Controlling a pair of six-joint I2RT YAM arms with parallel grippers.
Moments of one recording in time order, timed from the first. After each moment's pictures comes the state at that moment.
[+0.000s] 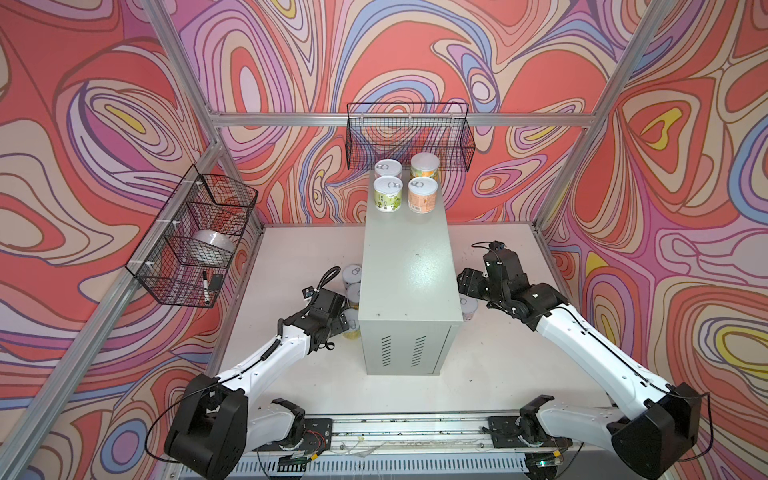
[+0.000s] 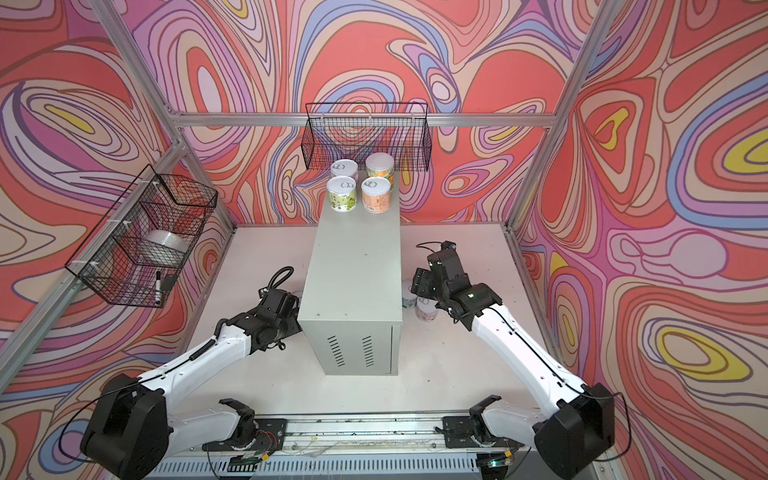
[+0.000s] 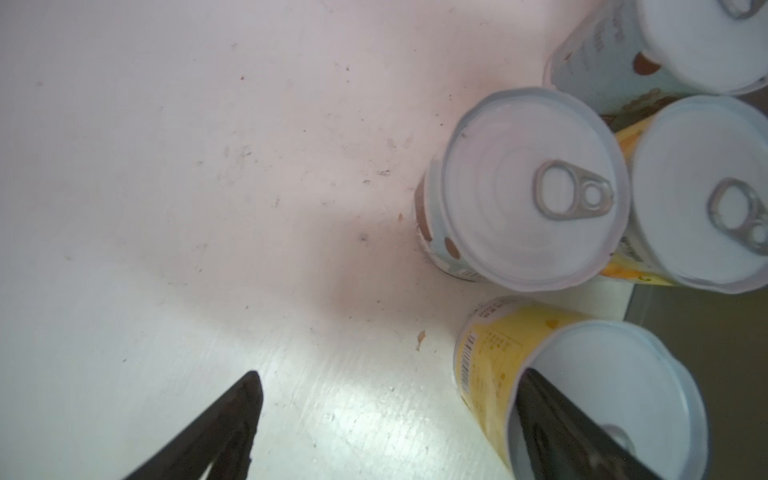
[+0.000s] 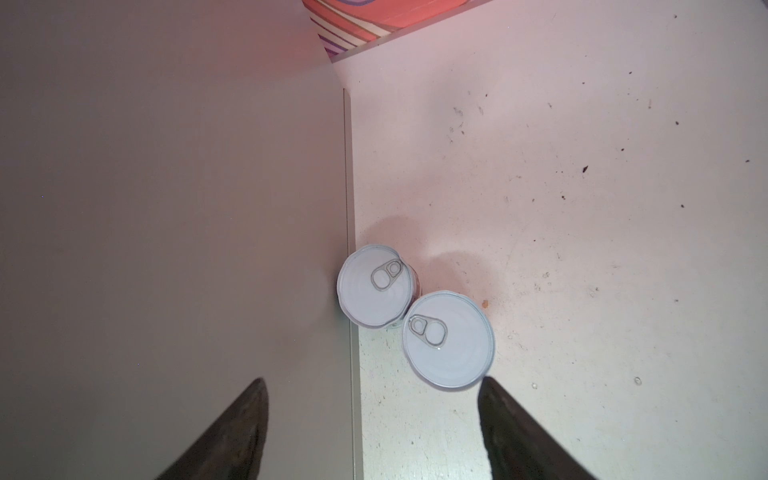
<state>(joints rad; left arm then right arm) -0.40 1.21 0.67 -0.57 -0.35 -0.78 0.44 1.21 1.08 -0.61 0.16 0.58</state>
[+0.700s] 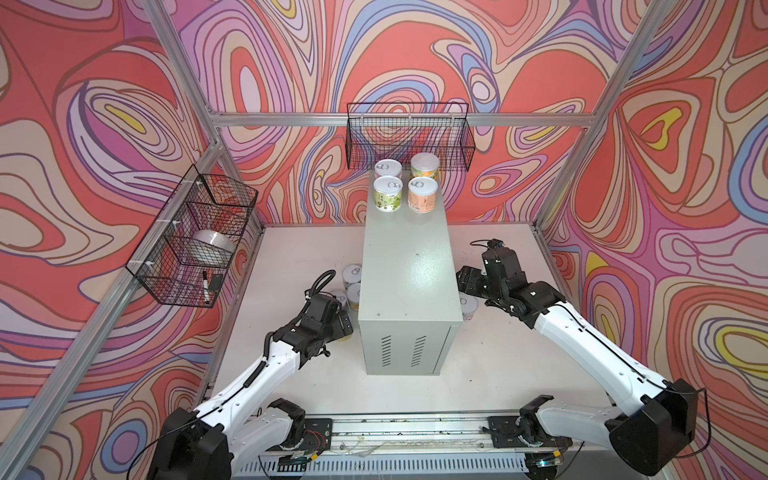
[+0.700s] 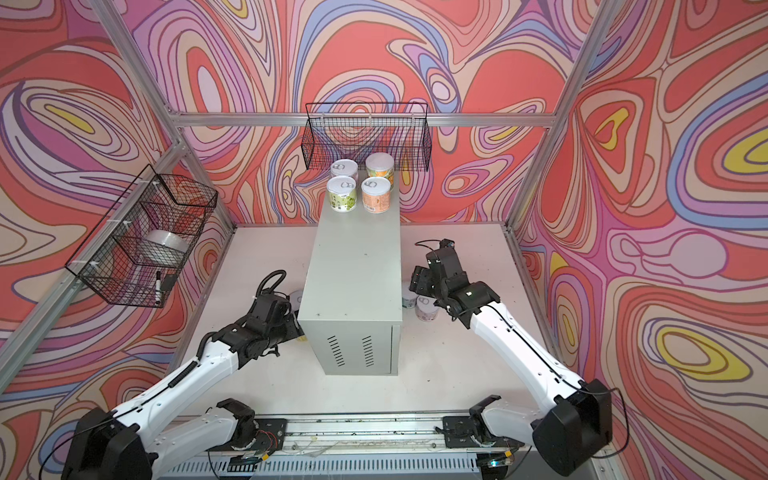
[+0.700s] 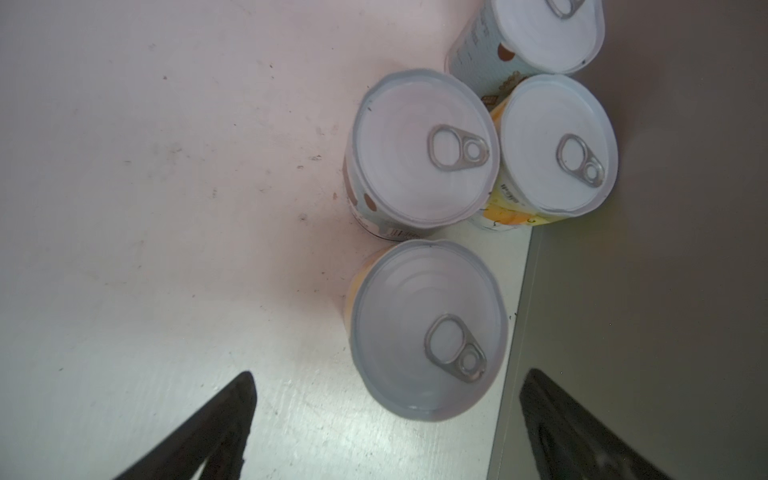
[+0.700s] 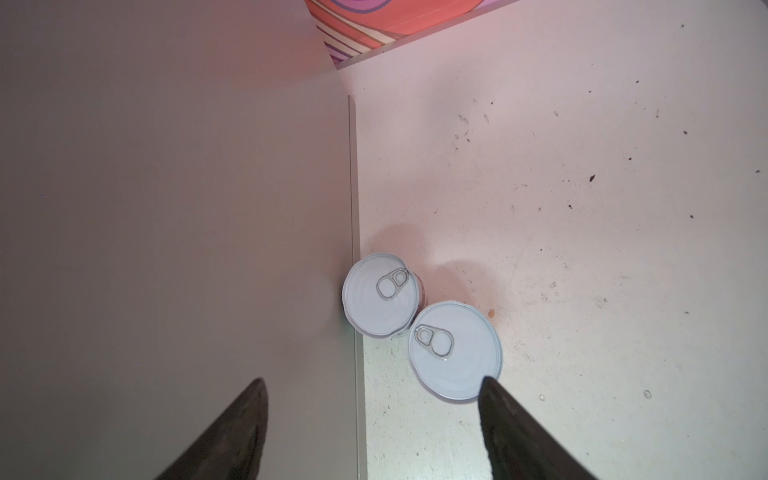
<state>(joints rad) -0.42 1.09 0.62 -0.51 -0.20 -0.71 0.44 1.23 1.08 -0.59 0.16 0.58</state>
